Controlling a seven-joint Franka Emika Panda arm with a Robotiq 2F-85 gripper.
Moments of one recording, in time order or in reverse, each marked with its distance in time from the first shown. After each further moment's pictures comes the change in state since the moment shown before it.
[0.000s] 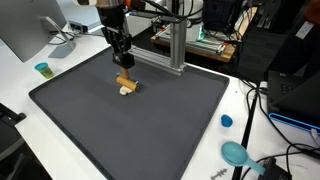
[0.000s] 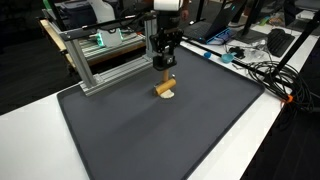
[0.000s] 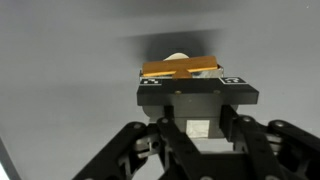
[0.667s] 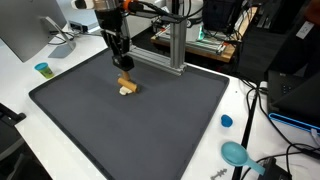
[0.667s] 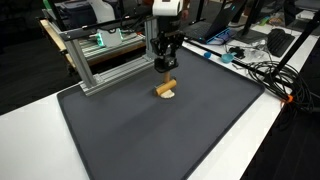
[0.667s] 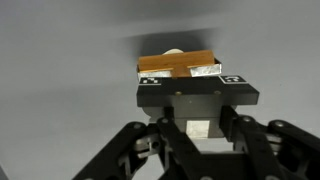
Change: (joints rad) arm -0.010 0.031 0.000 0.027 0.066 0.006 -0.009
